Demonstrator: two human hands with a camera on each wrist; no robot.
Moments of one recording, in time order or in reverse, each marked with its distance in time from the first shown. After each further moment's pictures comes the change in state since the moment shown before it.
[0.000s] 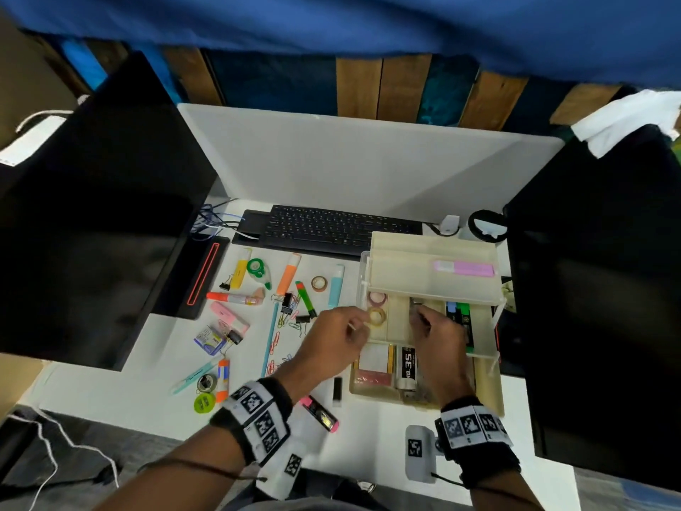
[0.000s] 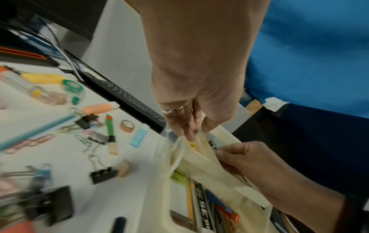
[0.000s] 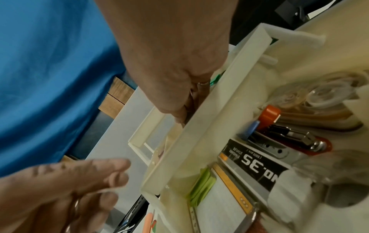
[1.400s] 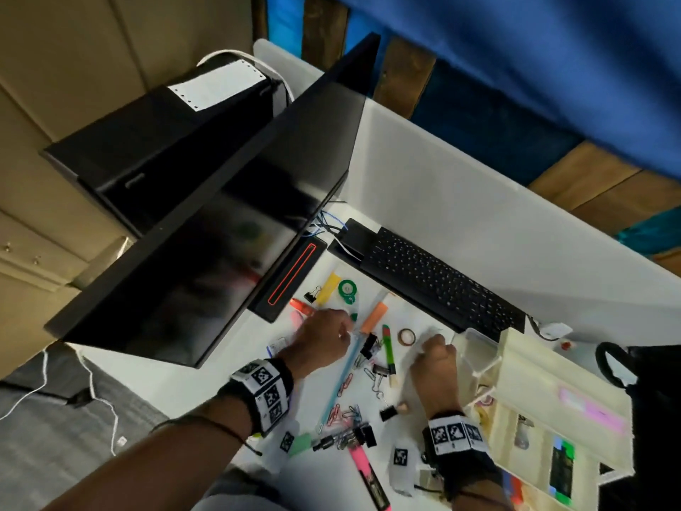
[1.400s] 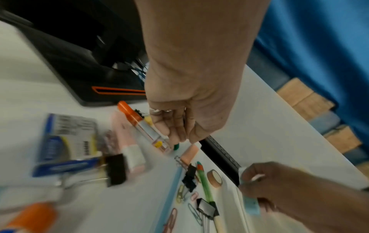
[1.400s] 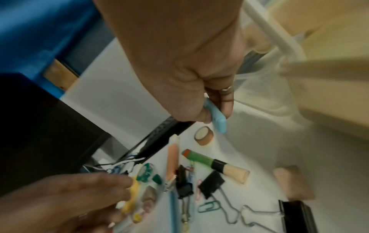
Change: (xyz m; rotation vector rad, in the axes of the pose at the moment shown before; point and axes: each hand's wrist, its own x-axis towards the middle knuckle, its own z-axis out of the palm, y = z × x) left_hand 0.033 -0.188 -0.145 -0.007 0.134 -0.233; right_hand 0.056 -0.140 0.163 -0.364 -0.371 0.125
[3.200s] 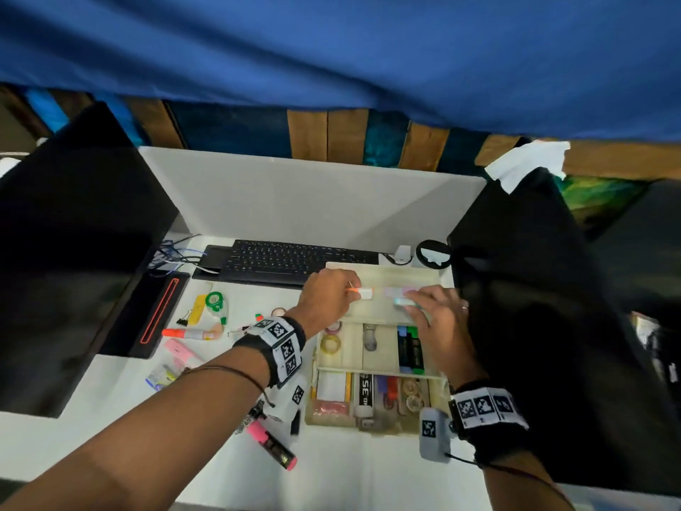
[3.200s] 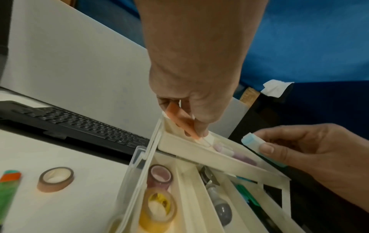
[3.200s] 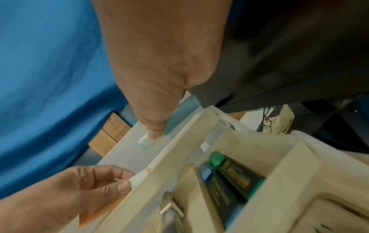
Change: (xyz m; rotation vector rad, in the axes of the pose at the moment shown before) left_hand 0.011 0.266 0.157 0.432 0.014 0.444; right_hand -0.041 0.252 -0.171 0.113 0.489 -0.365
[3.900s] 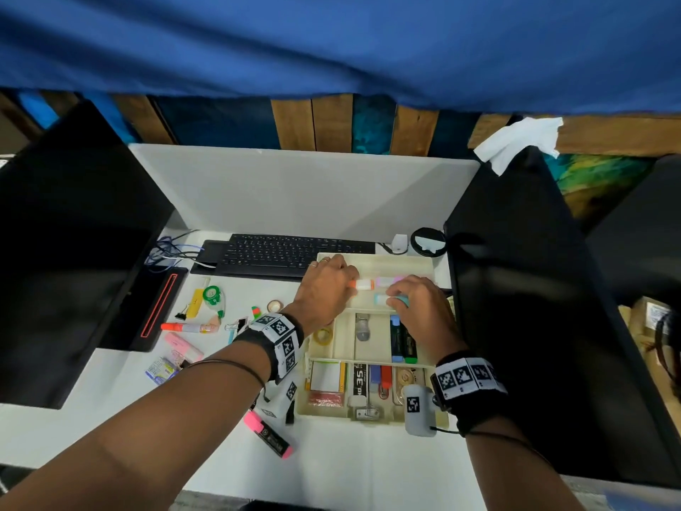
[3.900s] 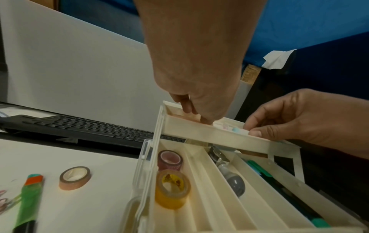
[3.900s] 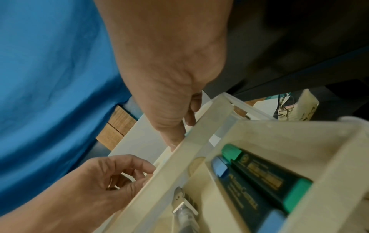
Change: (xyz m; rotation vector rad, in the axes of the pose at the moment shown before) left_hand 0.001 0.015 0.018 0.362 0.040 0.137; right_hand 0.017 0.004 0.016 0.103 -0.161 0.042
